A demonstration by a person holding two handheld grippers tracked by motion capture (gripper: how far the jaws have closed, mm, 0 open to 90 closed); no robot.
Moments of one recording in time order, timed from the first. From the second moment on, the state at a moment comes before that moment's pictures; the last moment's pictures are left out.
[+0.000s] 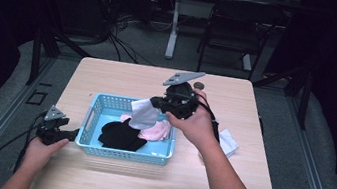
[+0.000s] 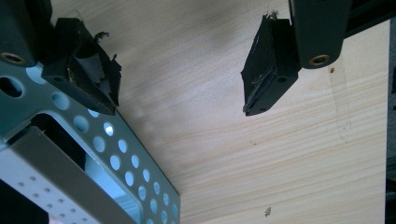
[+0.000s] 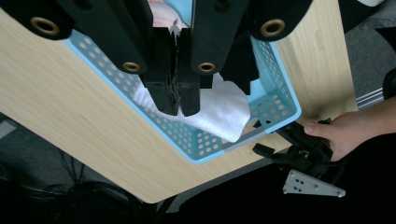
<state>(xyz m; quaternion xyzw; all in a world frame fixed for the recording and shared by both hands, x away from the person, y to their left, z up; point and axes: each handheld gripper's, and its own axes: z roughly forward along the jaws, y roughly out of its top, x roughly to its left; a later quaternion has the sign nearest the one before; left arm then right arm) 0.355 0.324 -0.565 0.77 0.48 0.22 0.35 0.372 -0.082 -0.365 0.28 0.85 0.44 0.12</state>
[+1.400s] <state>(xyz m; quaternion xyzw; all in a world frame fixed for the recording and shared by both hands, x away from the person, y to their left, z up) 0.355 0.324 -0.566 0.77 0.49 0.22 0.35 0.318 -0.231 -0.431 0.47 0.78 0.39 0.15</state>
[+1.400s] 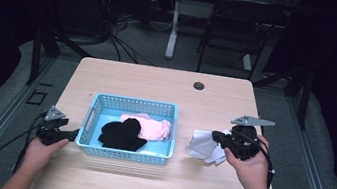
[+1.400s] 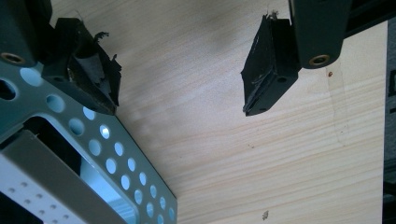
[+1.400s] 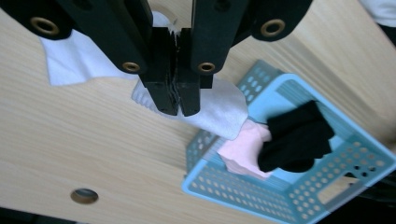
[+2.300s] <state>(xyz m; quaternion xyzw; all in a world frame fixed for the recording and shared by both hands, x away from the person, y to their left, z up) 0.358 0.324 -0.568 0.77 0.49 0.22 0.35 0.360 -0.279 -0.482 0.58 0.71 0.34 0.22</state>
